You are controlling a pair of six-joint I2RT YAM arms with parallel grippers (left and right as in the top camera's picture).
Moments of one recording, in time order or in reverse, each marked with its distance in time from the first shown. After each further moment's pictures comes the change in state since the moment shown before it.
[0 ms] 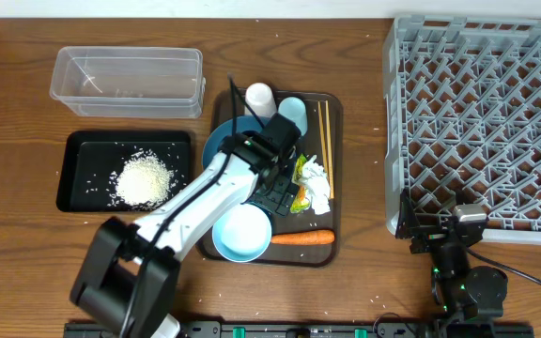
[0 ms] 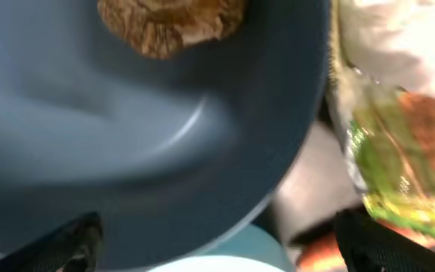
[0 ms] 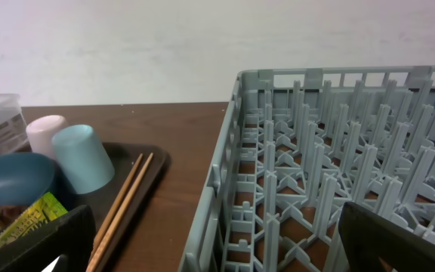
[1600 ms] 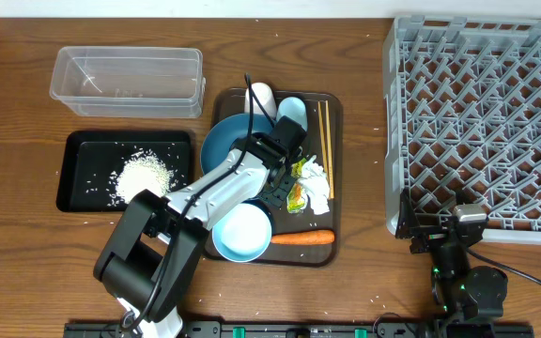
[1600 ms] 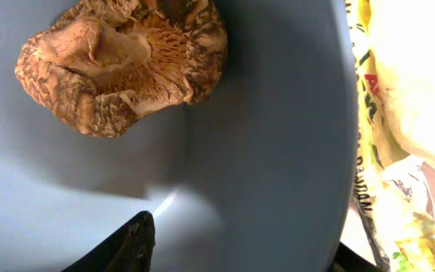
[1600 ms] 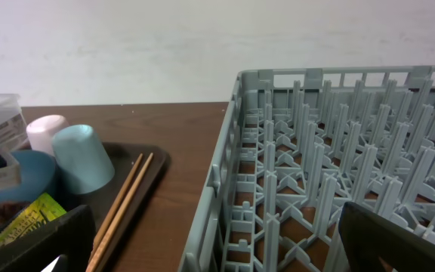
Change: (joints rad) left arm 0.000 0.127 -0.027 0.177 -0.024 0.072; right arm 0.000 0.000 0.000 0.000 0.000 0.000
